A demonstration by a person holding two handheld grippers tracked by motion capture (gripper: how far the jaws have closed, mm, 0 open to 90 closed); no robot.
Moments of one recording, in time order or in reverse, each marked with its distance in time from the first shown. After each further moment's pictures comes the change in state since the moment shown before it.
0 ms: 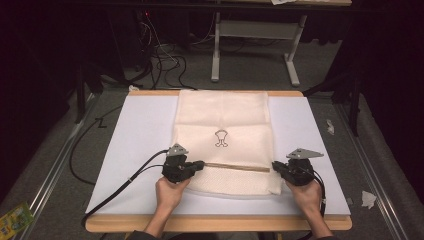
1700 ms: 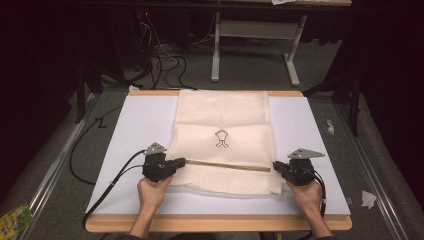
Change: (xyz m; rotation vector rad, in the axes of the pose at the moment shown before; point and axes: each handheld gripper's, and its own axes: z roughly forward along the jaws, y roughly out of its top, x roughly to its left) left arm 0.033 -0.010 -0.038 -0.036 0.069 -0.066; right arm -0.004 -0.003 0.002 -0.006 -0.001 0.021
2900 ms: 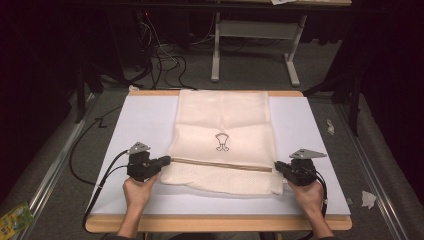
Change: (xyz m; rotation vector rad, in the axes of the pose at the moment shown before) left arm 0.028 -0.006 -0.029 -0.026 0.080 -0.046; right arm -0.004 -0.002 -0.002 0.002 -0.008 0.008
